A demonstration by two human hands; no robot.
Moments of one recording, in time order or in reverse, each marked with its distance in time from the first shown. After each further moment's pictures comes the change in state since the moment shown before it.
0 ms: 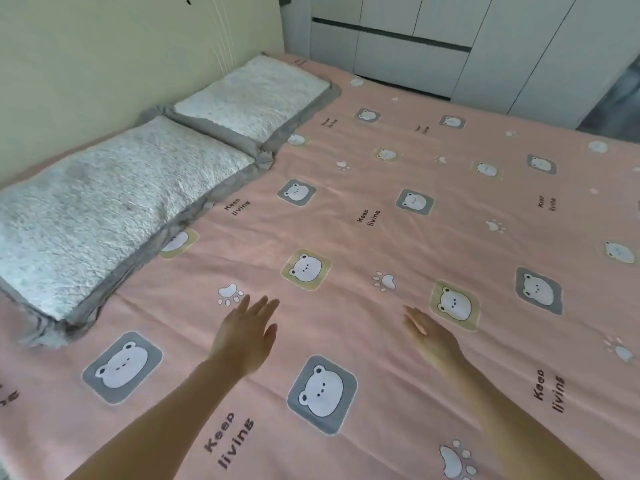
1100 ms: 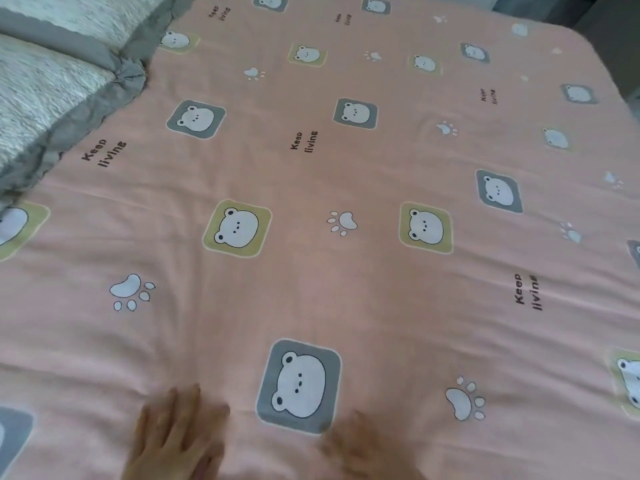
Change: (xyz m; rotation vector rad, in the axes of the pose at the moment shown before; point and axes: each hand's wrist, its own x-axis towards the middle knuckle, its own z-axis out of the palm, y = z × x) left_hand -0.046 -0.091 0.173 0.137 0.081 0.325; right_hand -0.069 0.052 0.151 -0.580 0.221 -0.652
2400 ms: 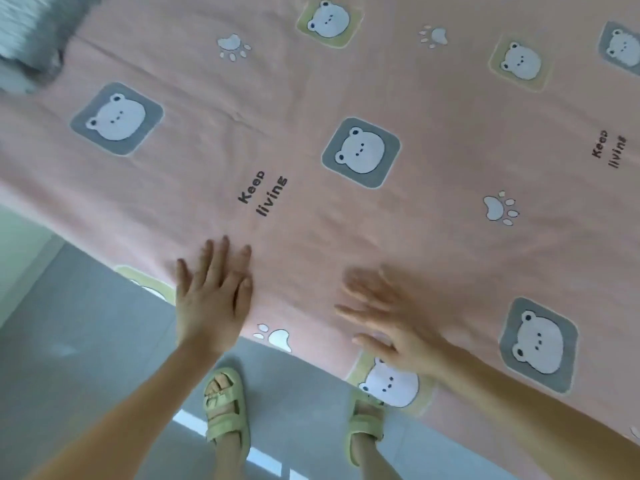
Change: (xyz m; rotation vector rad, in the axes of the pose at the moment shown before) left_hand -0.193 0.066 0.031 -0.148 -0.045 -0.408; right_hand -0.170 -0.119 -0.004 0.334 -0.204 -0.307
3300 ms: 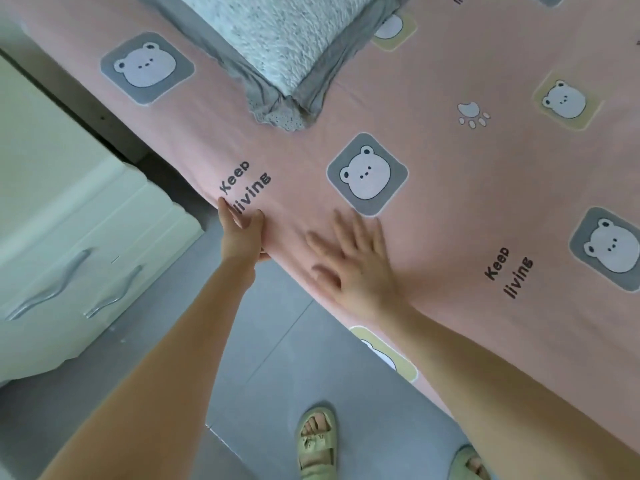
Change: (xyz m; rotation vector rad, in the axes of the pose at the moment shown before) left_hand 0.125 -0.306 -0.065 -1.411 0.181 -0.814; right_hand 0.388 -0.167 0.139 -0.295 0.024 0.064
